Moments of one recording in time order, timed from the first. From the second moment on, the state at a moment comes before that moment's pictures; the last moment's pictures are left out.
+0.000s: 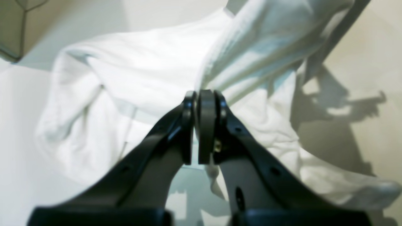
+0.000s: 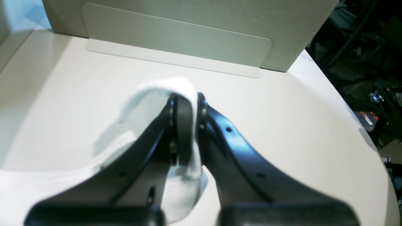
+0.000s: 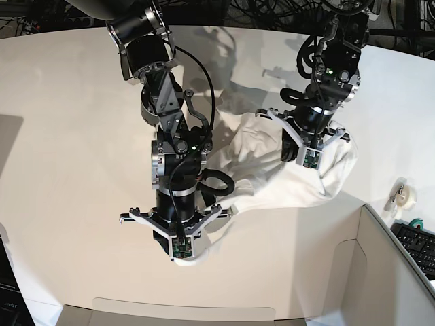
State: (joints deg) left arm 8.5 -19.1 10.8 116.7 -16.8 5.2 47.3; right arm 19.1 -7.9 -20.5 98.4 -23.7 -14.8 -43.9
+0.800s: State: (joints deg) left arm 3.1 -19.1 -11.8 117.6 -16.4 -9.7 51.6; right arm 34.6 -8.1 -29.4 90.8 -20.8 -15.2 -43.5
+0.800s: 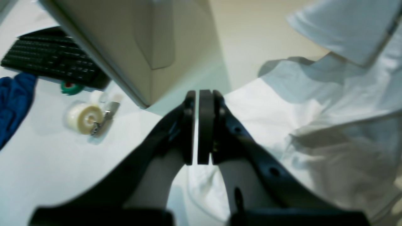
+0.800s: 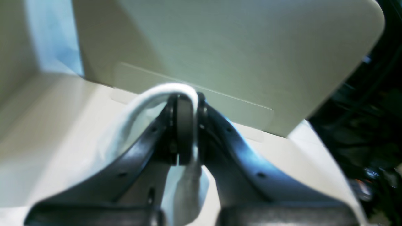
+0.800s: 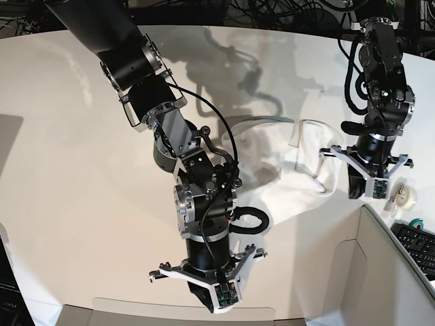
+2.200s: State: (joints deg) left arm -12.2 -15.0 26.3 97.3 2.7 -10.8 51.5; right arm 30.6 -8.1 -29.5 90.7 -17.1 -15.4 -43.6
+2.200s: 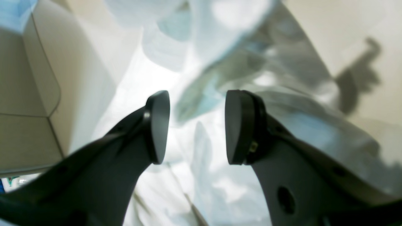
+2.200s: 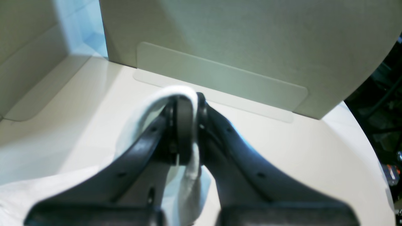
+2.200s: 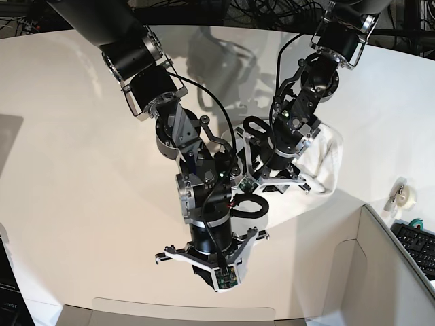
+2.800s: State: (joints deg) left arm -16.5 -14.9 31.3 89.7 2.5 -10.9 48.0; right arm 30.6 -8.1 -29.6 90.7 -17.1 -15.4 -43.6
